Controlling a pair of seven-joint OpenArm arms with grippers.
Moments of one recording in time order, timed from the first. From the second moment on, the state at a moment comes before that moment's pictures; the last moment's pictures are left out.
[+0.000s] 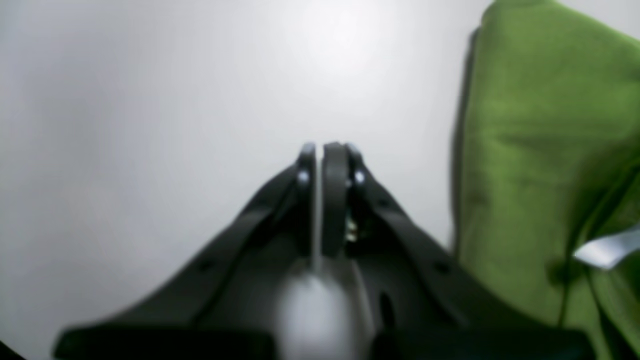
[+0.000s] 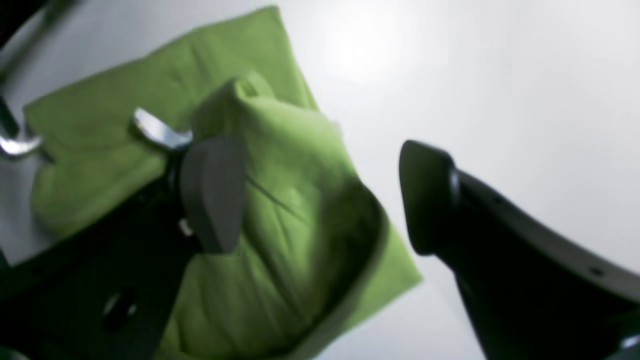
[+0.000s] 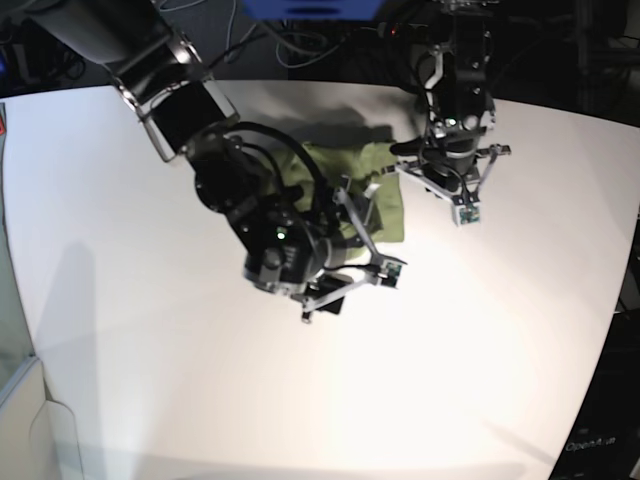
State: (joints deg) left arm 15.6 4.1 -3.2 94.6 0.9 7.6 41.2; right arm 18.8 0.0 -34.0 87.7 6.3 40.4 -69.2
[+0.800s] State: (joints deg) left arm 15.4 4.1 -3.2 94.7 0.9 7.6 41.7; right arm 17.5 -0.5 -34.2 84.5 6.4 40.4 -68.1
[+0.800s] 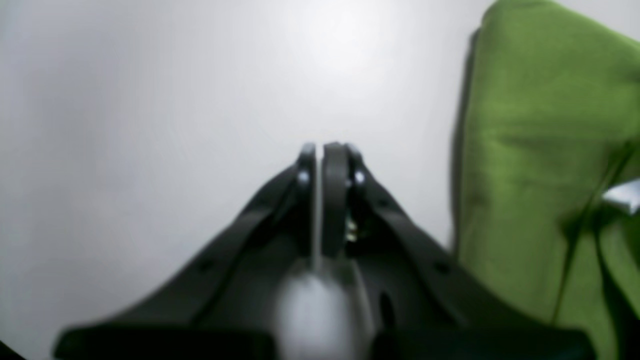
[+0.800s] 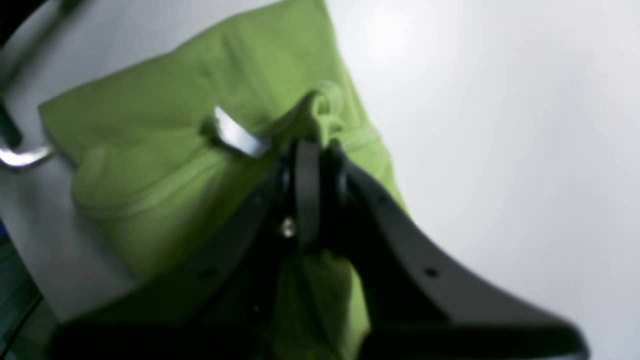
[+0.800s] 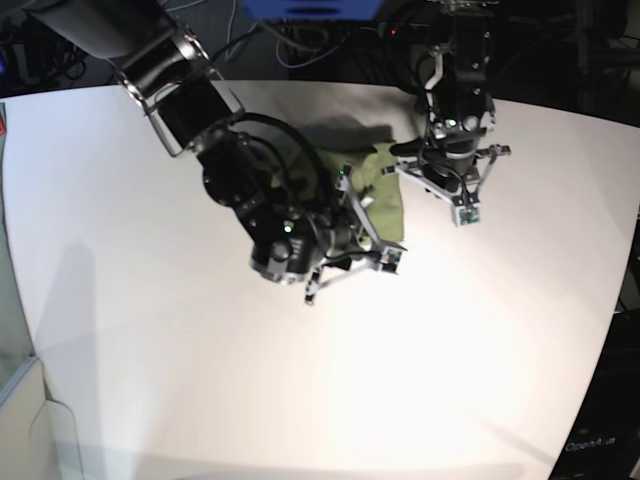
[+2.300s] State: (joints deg) left arm 15.2 3.9 -0.1 94.6 1.9 8.1 41.9; right arm 18.0 -5.3 -39.1 76.8 6.0 40.4 -56.5
